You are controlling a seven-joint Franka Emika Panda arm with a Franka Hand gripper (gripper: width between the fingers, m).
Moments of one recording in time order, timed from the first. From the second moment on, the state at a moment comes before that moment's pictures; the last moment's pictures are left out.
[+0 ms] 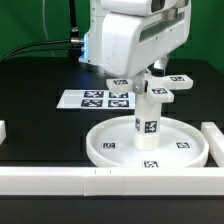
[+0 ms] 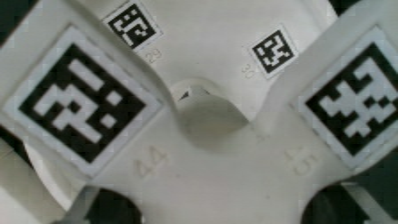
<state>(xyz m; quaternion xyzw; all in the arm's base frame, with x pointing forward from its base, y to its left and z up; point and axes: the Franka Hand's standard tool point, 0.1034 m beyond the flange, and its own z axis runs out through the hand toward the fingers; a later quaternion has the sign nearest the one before) 0.556 0.035 0.105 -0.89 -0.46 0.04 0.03</state>
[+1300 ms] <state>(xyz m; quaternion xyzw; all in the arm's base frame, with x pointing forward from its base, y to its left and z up) 0.558 0.033 0.105 -0.93 -0.35 0.03 0.02</state>
